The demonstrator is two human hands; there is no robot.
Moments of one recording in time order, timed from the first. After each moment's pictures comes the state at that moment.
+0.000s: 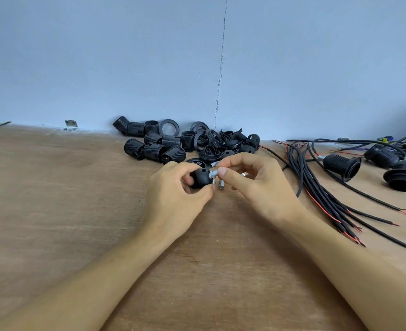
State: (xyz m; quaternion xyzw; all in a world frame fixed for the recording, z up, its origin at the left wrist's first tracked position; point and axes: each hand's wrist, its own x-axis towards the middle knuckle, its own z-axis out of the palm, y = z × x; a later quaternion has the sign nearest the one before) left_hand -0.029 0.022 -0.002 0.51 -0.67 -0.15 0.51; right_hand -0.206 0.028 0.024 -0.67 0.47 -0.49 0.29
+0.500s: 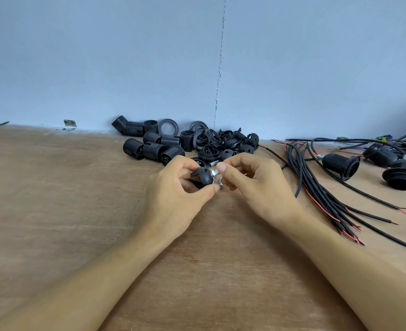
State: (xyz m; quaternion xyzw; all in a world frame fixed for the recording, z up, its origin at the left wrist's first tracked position) left_hand -0.031 0.029 0.000 0.49 -0.65 -0.23 0.53; right_hand -0.206 0.027 0.022 -0.68 0.49 -0.48 0.26
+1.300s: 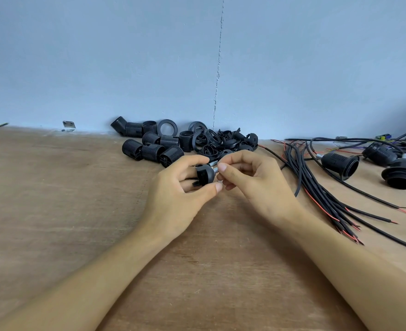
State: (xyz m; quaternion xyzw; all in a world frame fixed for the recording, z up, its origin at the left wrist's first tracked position) left_hand -0.030 0.028 0.001 0.42 -0.63 -0.37 0.53; right_hand -0.208 0.020 0.016 -0.65 0.45 -0.52 0.33
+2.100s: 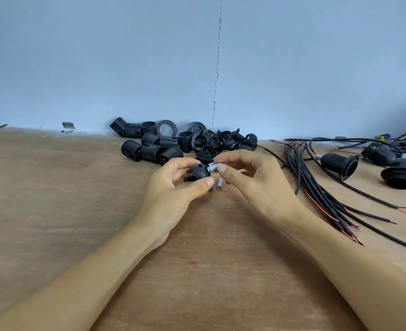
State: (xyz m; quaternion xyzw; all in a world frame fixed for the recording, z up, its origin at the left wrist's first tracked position) left_hand -0.025 0.014 -0.006 0.39 -0.55 -0.50 0.54; right_hand -0.208 0.022 0.022 -0.67 0.46 -0.50 0.28
